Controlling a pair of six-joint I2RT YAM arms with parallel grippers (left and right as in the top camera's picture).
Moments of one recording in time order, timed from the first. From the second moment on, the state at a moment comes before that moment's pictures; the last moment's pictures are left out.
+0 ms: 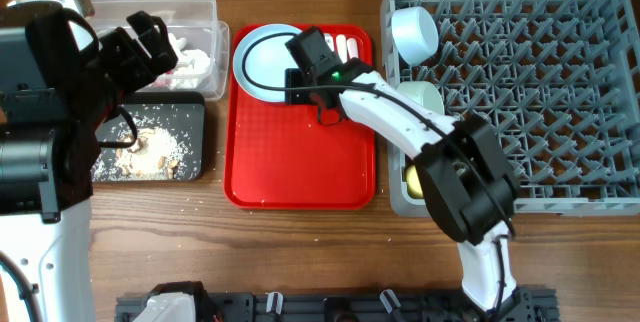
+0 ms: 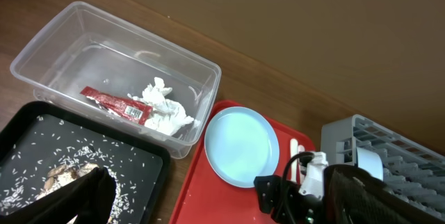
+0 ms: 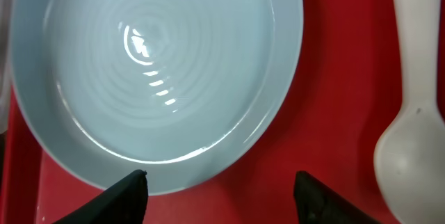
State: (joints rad) left arm 0.04 1.24 1.68 -1.06 0.02 -0.42; right arm 0.64 2.14 1.58 -0.48 0.06 0.58
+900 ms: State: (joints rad) left arm 0.04 1.24 1.68 -1.06 0.02 -0.42; right arm 0.63 2.21 1.58 -0.51 0.02 0.67
